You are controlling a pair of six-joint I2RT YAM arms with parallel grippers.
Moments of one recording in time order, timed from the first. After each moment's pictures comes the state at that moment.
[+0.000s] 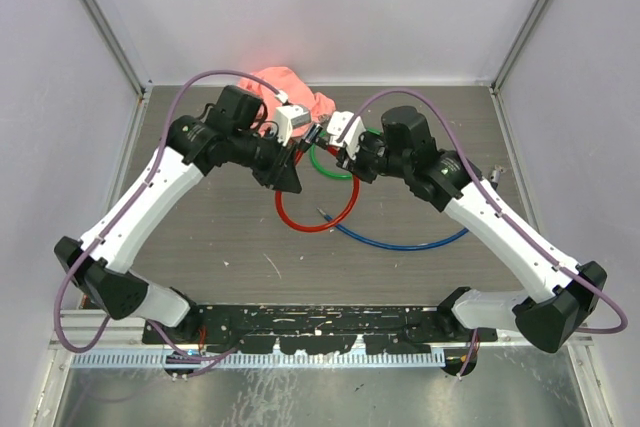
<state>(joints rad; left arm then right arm) -0.62 1.44 1.62 -1.02 0.53 0.02 0.66 1.23 1.30 -0.53 -0.29 -0.51</state>
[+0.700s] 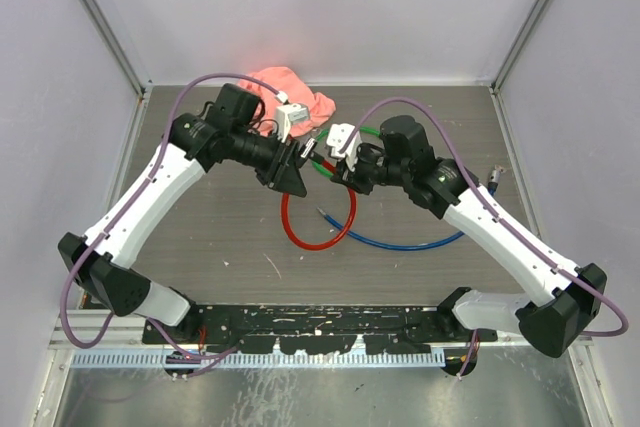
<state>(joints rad) -0.57 1.47 1.63 -1.03 0.74 -0.03 0.66 1.21 1.22 -0.49 -0.42 -0.49</state>
